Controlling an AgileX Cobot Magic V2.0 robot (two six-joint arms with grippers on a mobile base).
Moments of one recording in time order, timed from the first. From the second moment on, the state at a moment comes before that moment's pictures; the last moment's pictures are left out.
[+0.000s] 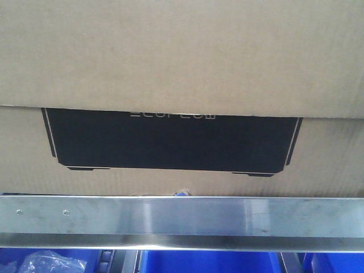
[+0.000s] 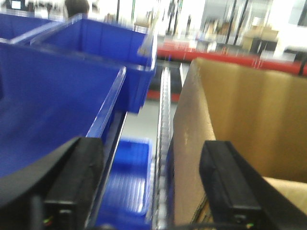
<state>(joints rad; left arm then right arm) -0.07 0.29 -0.58 0.02 0.35 -0.10 -0.04 -0.01 0.03 0.05 0.14 0.01</state>
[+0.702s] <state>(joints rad) -0.23 1.07 -1.34 -0.04 1.03 0.04 -0.04 -0.01 0.03 0.05 0.13 0.01</state>
